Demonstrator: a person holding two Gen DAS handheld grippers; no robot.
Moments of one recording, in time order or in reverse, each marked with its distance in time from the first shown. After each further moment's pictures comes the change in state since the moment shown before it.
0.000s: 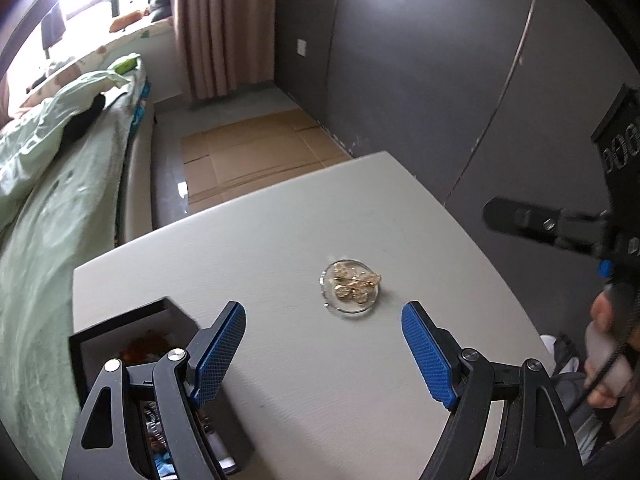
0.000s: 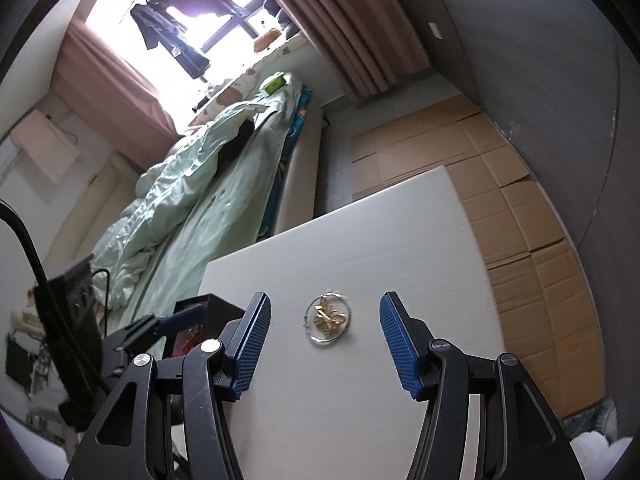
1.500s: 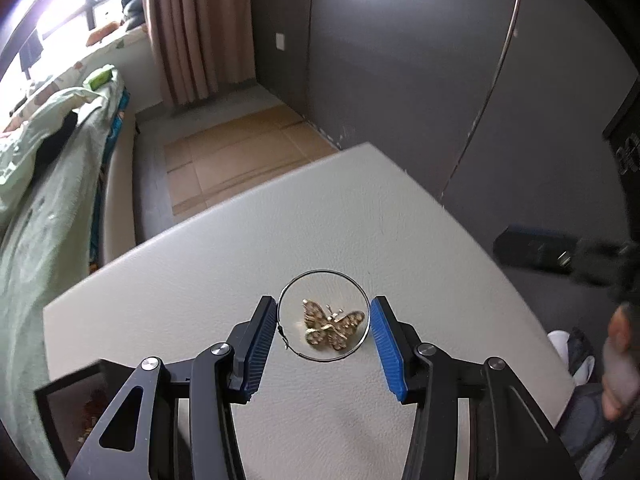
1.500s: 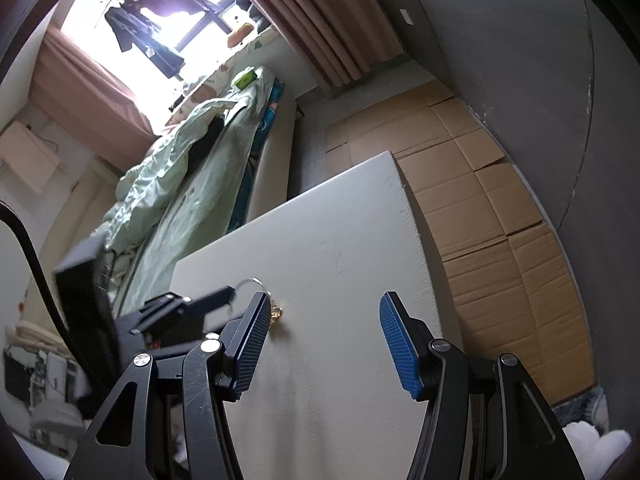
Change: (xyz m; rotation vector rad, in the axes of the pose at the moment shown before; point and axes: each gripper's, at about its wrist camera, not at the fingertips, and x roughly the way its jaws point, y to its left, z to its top) left arm 0.034 -0.023 0.019 0.066 0.002 0.001; right arm 0.004 -0.047 0.002 0.046 0.046 -0.055
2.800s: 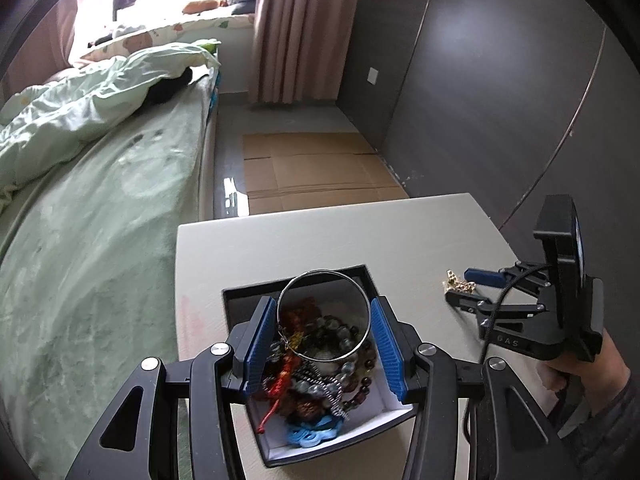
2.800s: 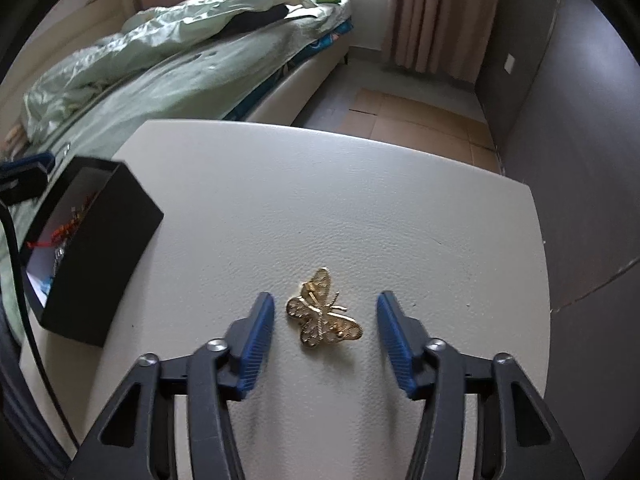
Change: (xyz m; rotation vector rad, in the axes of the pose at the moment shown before) left arm -0.088 0.134 -0.069 -0.278 -0.104 0.065; right arm 0.107 0.104 -0.032 -0.581 0.178 -0.292
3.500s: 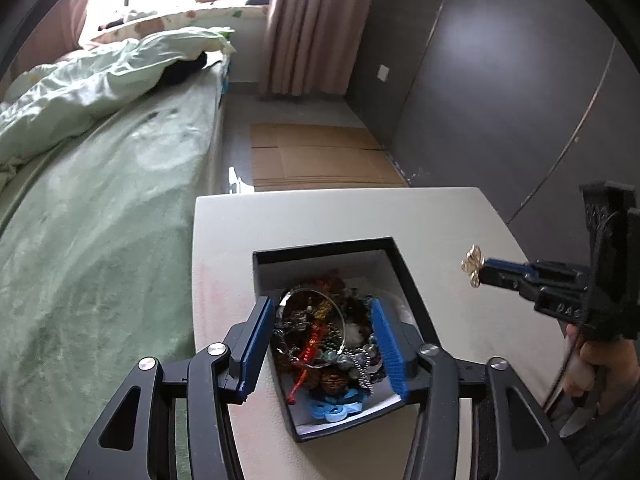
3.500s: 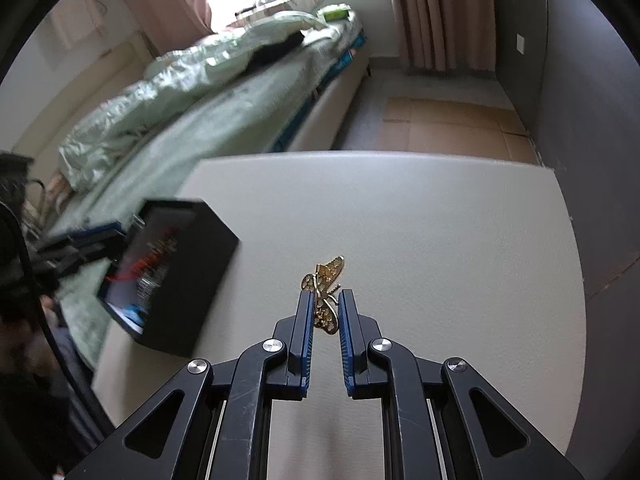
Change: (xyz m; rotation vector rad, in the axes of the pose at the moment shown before) left arm -0.002 0.021 -0.016 -0.044 0.021 -0.024; right arm -0.034 0.002 0.000 0.151 -0.086 0.245
